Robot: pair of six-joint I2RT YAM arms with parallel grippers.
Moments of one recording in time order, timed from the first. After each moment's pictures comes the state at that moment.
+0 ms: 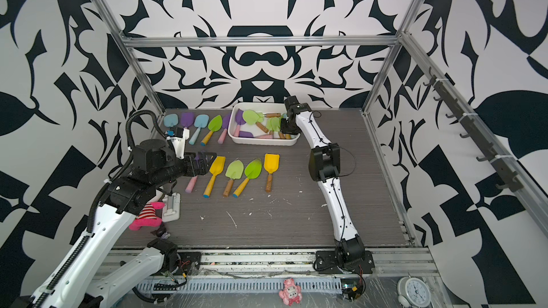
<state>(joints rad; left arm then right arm) -0.38 0.88 1.02 -0.65 0.20 -0.36 0.29 2.70 2.65 -1.12 -0.10 0.34</state>
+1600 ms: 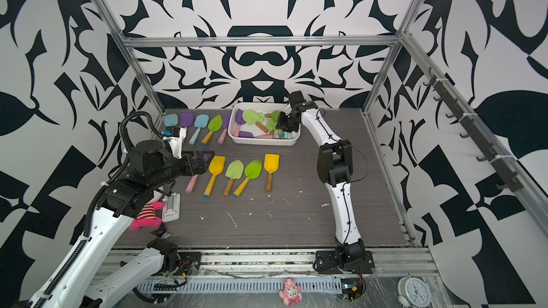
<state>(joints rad) -0.38 0.85 1.02 -0.62 0.18 -0.37 0.29 2.35 2.22 -0.89 -0.40 0.53</state>
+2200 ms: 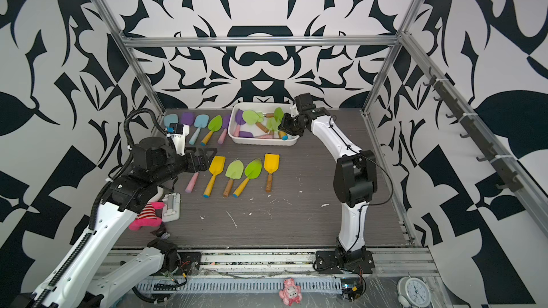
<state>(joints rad) -0.38 0.90 1.02 -0.57 0.19 -0.32 0.30 1.93 1.74 -0.70 -0.40 0.58</state>
